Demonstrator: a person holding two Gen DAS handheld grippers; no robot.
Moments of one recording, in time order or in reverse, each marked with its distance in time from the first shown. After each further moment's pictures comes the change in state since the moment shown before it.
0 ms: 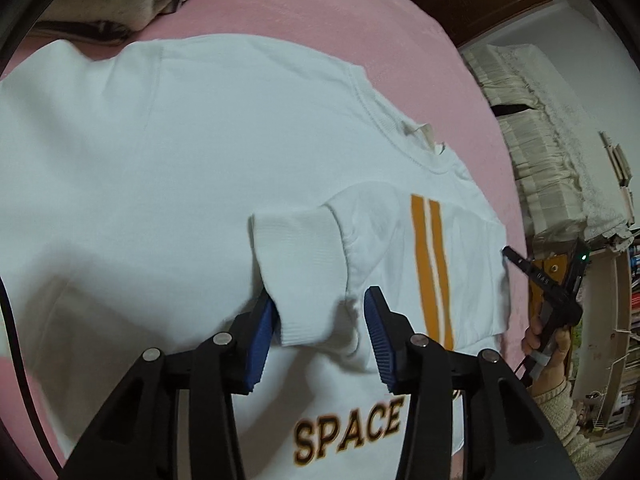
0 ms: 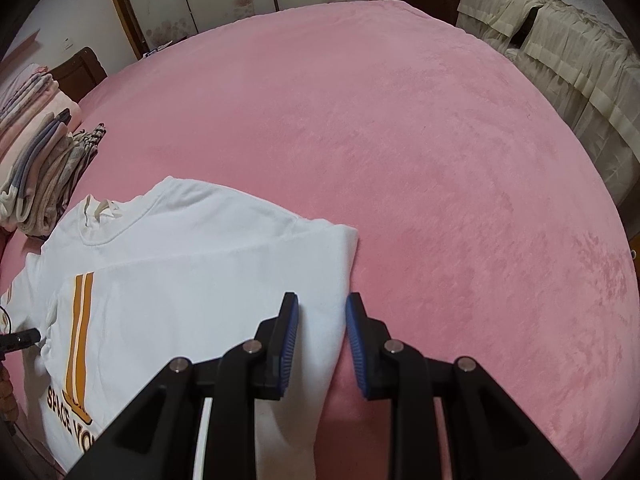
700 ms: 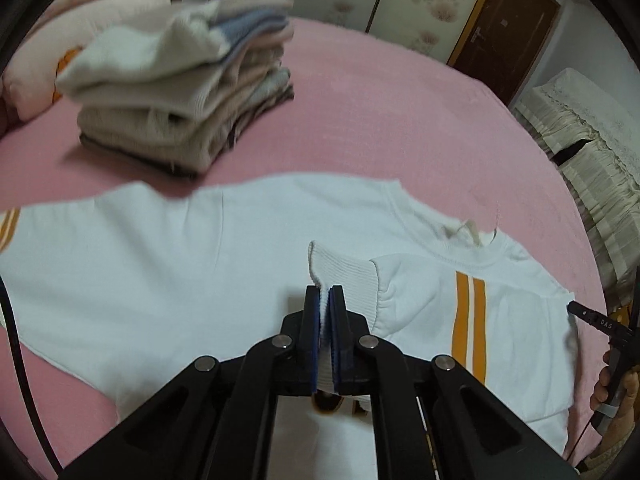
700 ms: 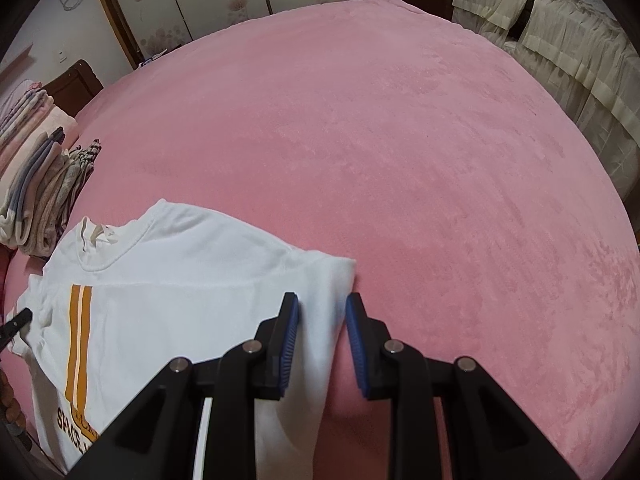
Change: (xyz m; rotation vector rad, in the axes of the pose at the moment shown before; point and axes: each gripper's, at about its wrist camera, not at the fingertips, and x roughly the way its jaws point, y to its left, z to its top) left arm -0.040 -0.052 0.014 0.087 -0.372 0.403; right arm 0.011 -0.006 0.019 0.040 -0.005 0.025
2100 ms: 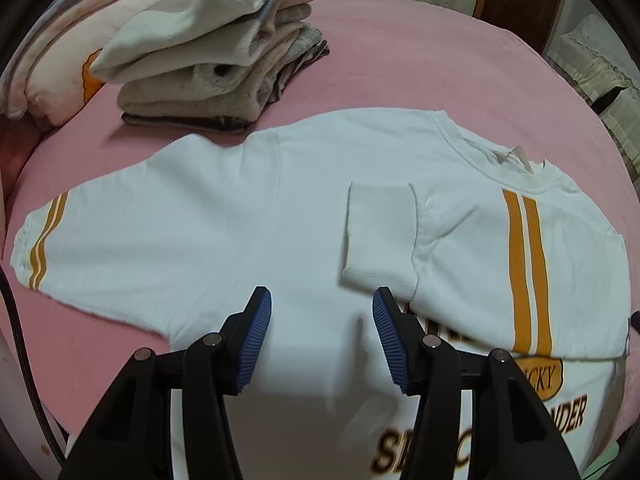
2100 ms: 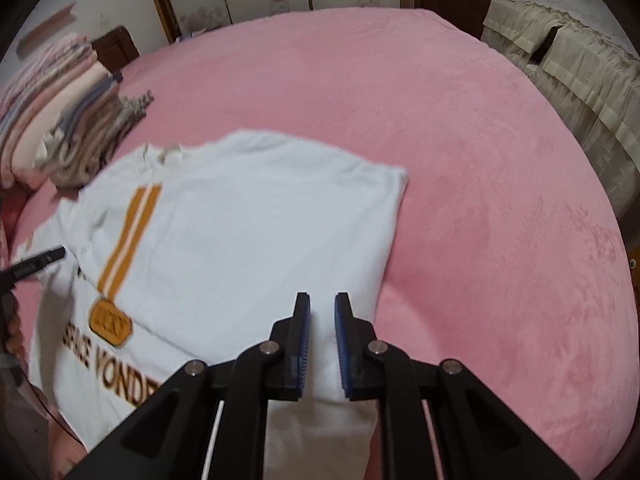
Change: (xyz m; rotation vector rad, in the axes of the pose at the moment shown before) left arm -0.005 0.017 -0.042 0.074 0.147 0.213; right arm -0.060 0.045 -0.087 -0.137 0.022 0.002
